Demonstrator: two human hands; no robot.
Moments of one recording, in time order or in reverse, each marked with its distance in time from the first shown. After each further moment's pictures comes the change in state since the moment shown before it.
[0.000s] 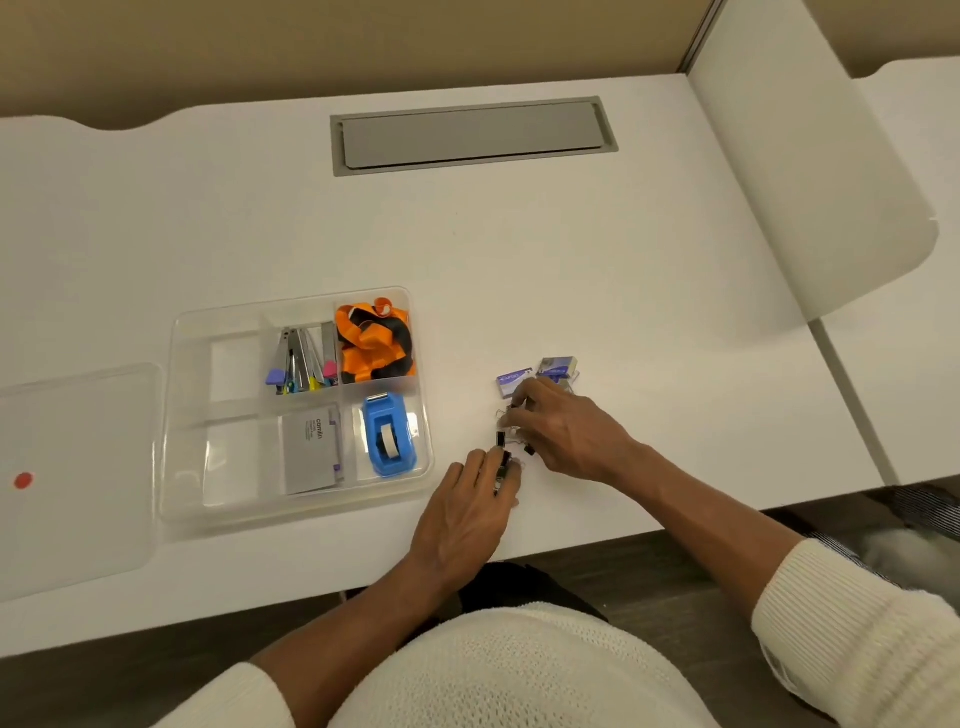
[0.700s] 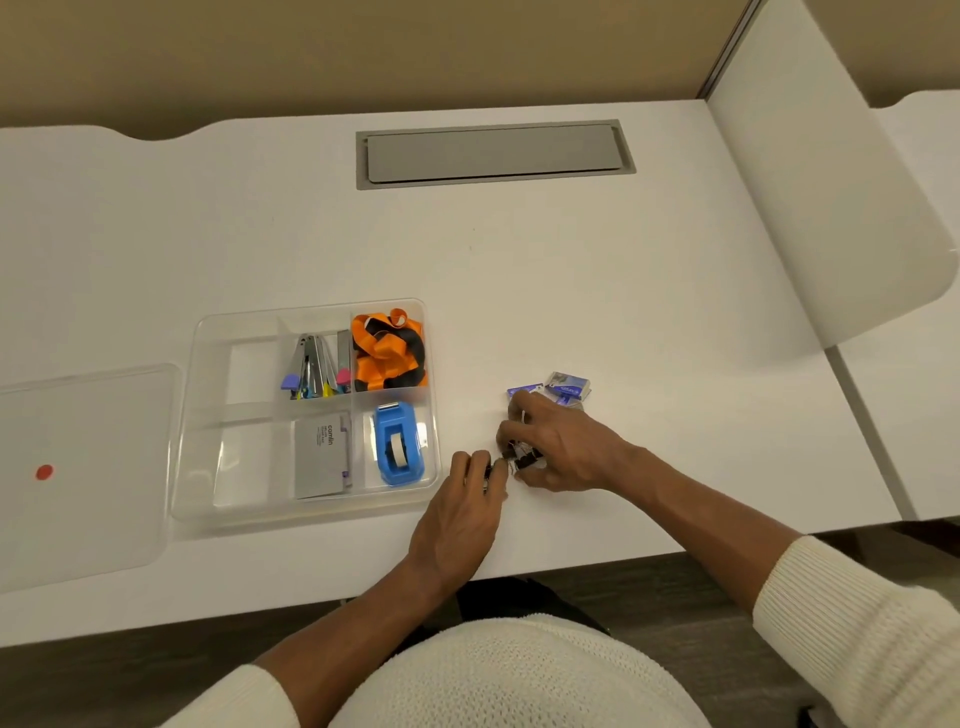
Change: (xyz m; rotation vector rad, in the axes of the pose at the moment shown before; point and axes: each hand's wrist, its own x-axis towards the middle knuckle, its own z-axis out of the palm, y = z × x) left_hand 0.004 -0.009 0.000 -0.038 0.100 -0.160; right_hand 0.016 -0.001 -0.009 0.087 -0.133 -0.099
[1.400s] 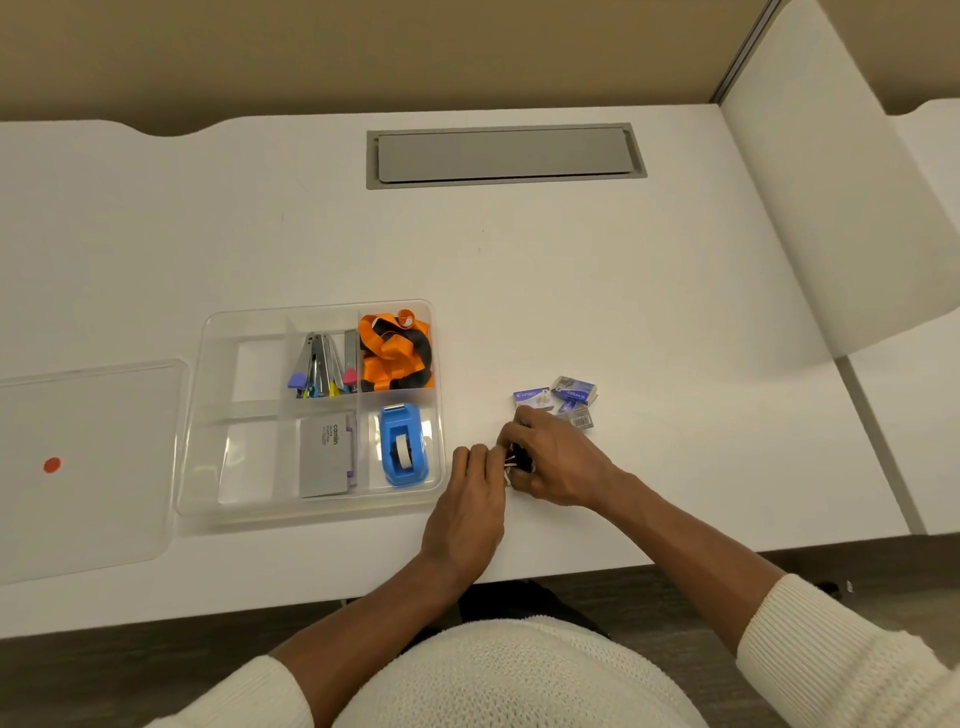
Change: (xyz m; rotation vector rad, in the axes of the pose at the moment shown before) left_hand 0.012 0.012 -0.017 -0.143 -0.037 -0.175; right_hand 0.009 -0.019 0.017 0.164 0.088 0.160
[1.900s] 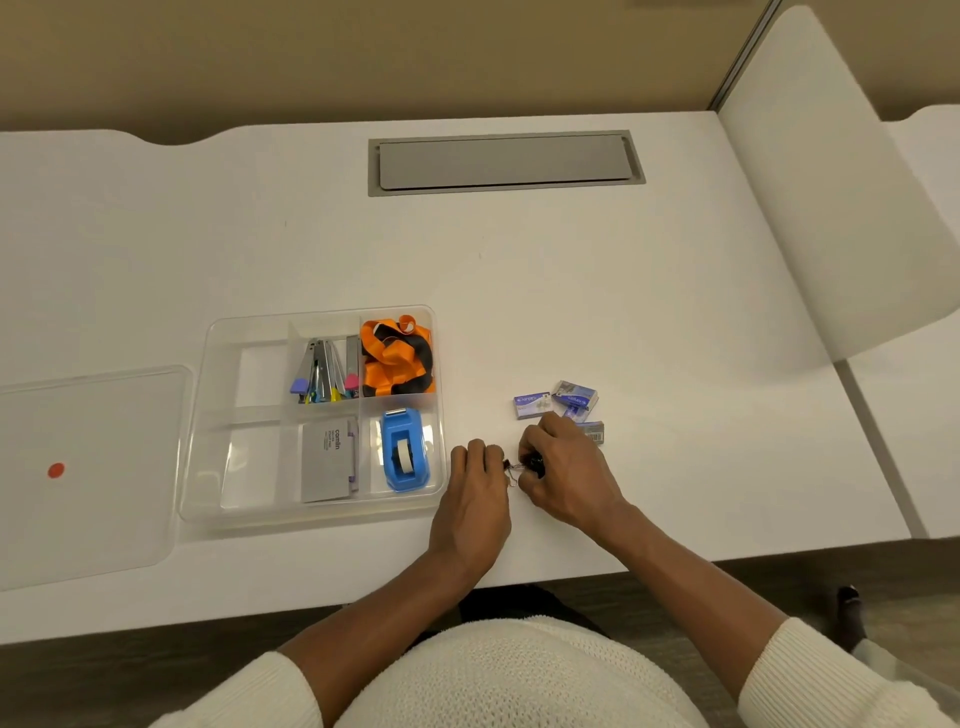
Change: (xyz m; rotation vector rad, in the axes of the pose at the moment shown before) left_hand 0.013 0.006 0.002 0.011 -0.133 -0.191; right_hand -0.018 -0.009 0.014 0.017 0.221 0.243
